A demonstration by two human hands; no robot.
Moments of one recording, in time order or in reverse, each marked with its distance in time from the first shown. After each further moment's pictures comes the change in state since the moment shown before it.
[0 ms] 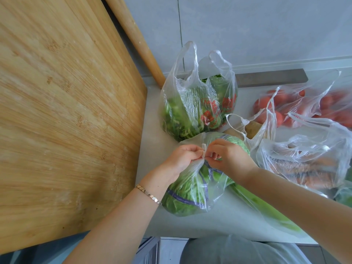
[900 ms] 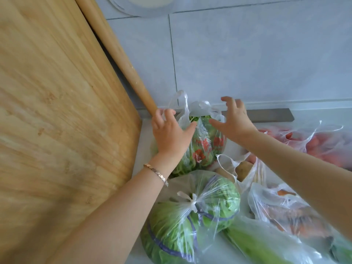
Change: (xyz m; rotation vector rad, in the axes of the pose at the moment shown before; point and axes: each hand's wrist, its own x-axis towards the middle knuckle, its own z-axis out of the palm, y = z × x) left_hand 0.073 0.110 -0.015 0.642 0.858 0.487; right_hand 0.138 0.026 -0.103 -0.032 0.129 0.413
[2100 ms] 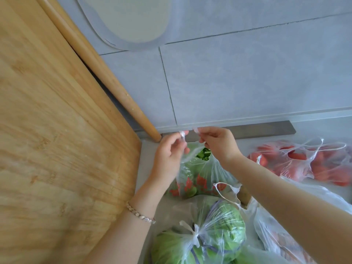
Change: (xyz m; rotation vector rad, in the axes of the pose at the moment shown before) left_hand 0.013 0.016 -0.022 -0.665 -0.216 0.085; right_hand 0.012 -0.027 0.010 0.842 0.007 0.160
